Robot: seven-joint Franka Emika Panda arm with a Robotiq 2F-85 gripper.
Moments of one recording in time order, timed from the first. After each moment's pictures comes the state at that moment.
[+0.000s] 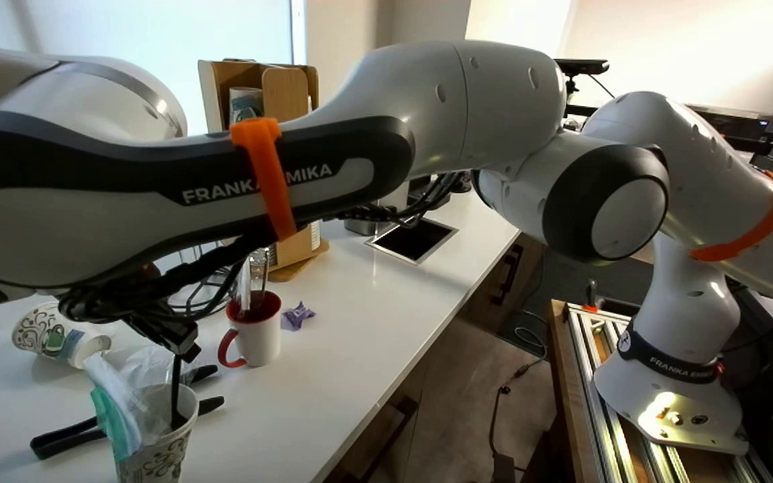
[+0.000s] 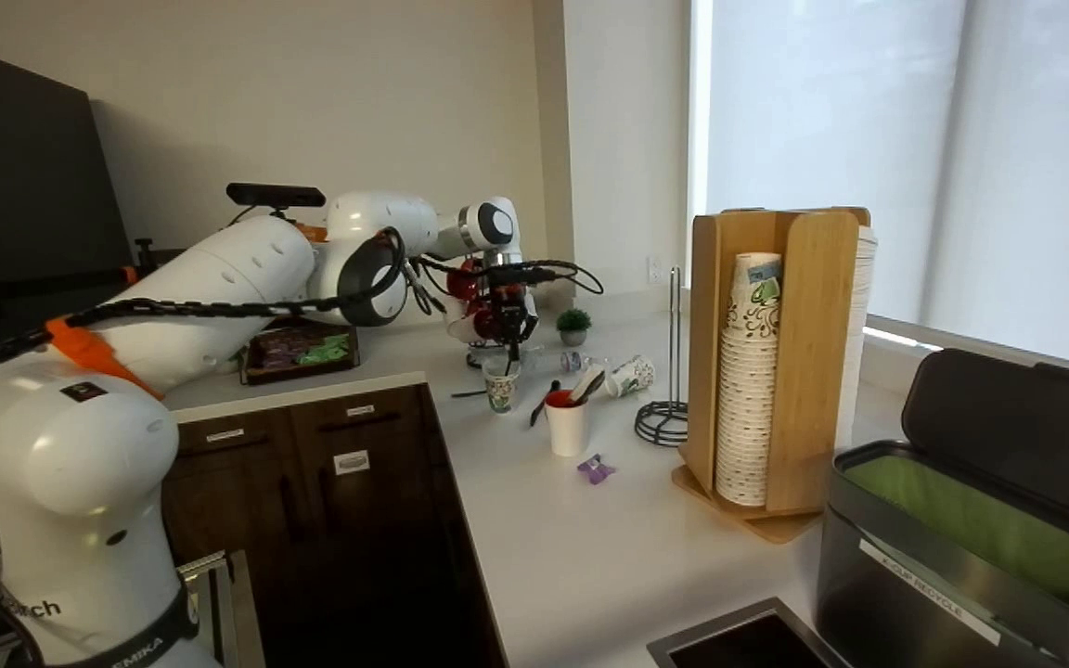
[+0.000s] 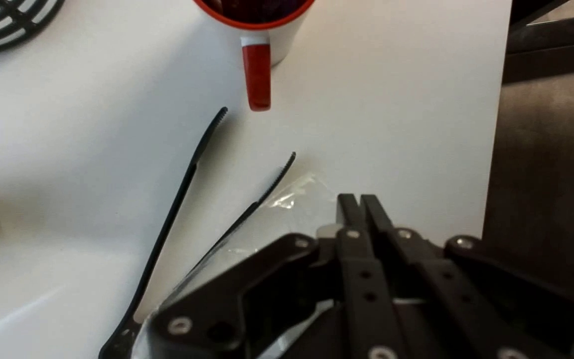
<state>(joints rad) 0.50 1.10 0.08 -0.56 -0.31 1.39 -0.87</state>
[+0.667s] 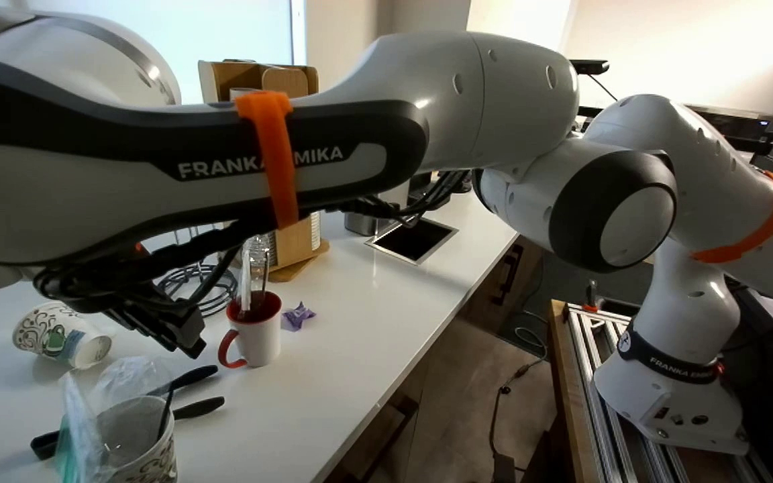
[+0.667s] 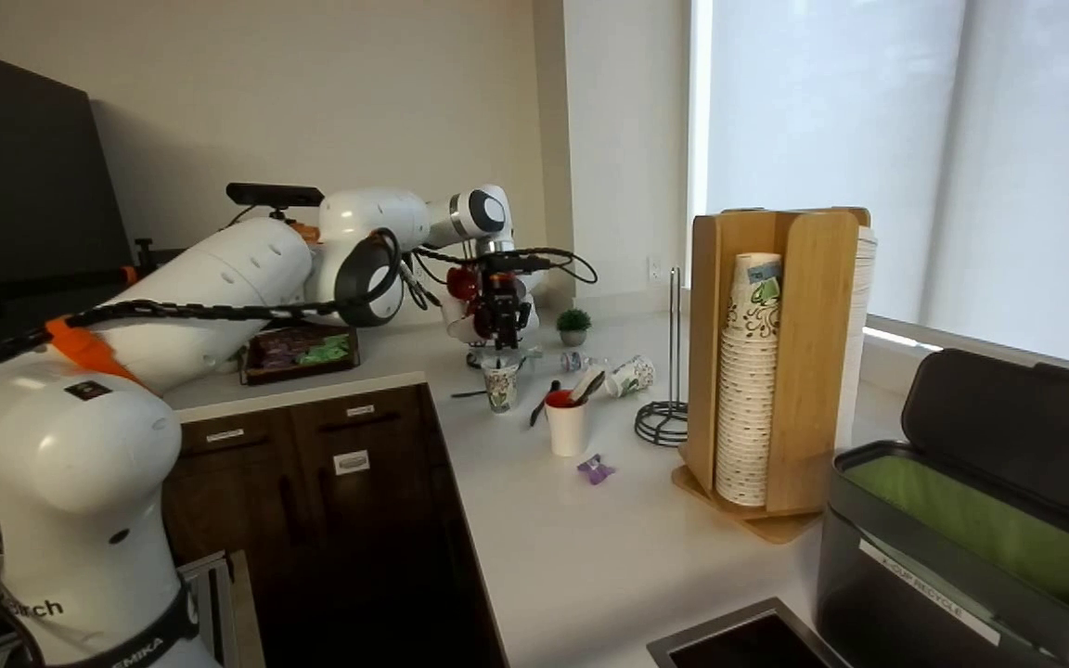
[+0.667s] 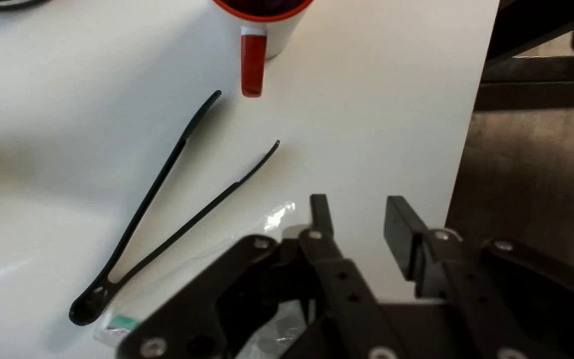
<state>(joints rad) 0.53 1.10 0.07 -0.49 -0.30 1.31 -1.00</state>
